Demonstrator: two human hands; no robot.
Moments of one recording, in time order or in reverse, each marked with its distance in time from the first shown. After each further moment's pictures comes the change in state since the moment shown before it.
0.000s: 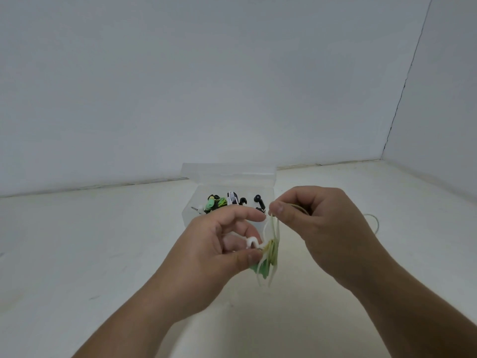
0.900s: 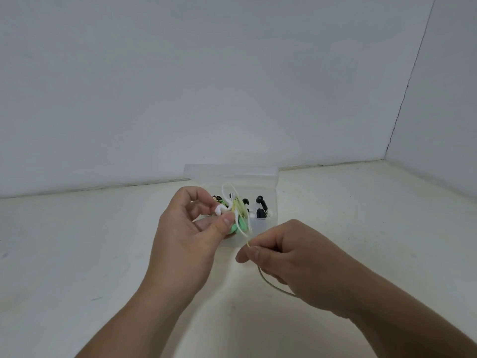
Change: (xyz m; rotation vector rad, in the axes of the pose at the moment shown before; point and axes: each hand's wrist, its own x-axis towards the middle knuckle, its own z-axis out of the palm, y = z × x) left_hand 0.006 -0.004 -0.005 -0.030 0.477 0.097; right_hand -0.012 -0.003 0.017 -0.105 -0.461 0.173
